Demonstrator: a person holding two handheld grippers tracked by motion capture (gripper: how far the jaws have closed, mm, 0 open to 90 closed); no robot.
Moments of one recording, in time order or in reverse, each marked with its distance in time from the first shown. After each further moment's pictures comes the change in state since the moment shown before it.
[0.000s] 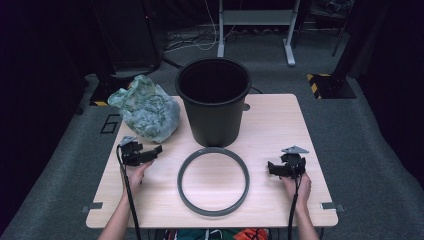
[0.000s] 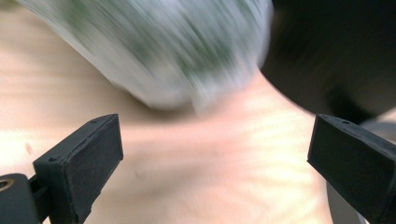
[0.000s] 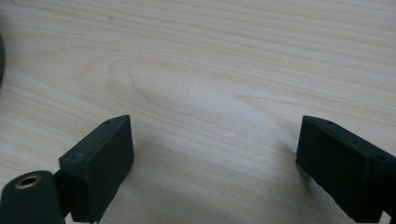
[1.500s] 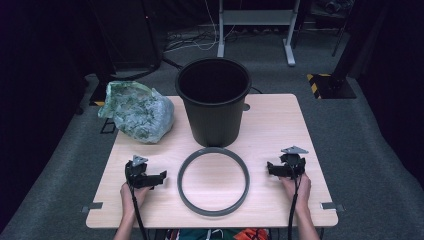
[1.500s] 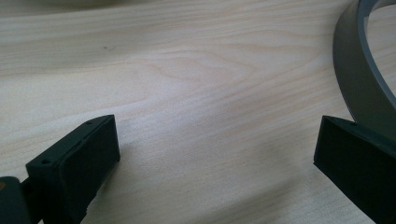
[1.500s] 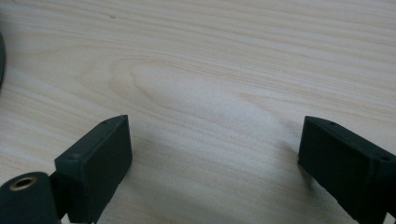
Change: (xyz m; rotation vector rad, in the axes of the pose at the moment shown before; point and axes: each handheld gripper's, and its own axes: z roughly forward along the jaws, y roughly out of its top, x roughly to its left) left arm -0.026 -0.054 -0.017 0.174 0.061 0.164; right arm 0.002 0.000 0.000 0.002 -0.005 0.000
